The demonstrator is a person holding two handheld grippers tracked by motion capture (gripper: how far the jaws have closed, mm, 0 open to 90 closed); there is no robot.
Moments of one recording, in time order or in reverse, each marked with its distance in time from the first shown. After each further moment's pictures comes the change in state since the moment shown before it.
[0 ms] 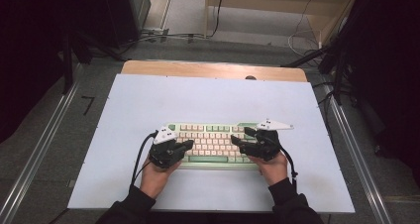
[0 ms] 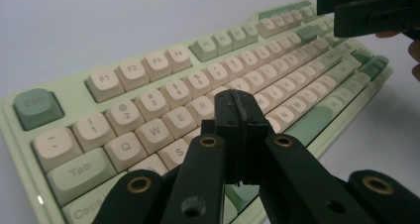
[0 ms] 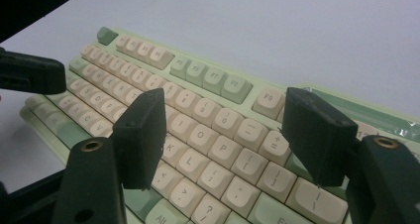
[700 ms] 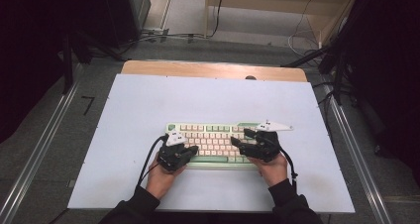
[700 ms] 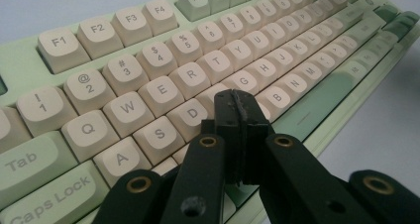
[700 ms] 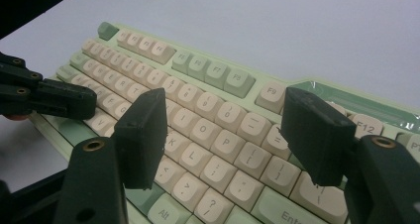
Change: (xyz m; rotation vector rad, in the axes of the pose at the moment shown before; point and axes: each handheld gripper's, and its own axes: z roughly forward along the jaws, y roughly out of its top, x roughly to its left) left arm -0.005 -0.008 0.019 0.084 0.009 0.024; right arm 0.002 -0.003 0.000 0.009 0.003 0.000
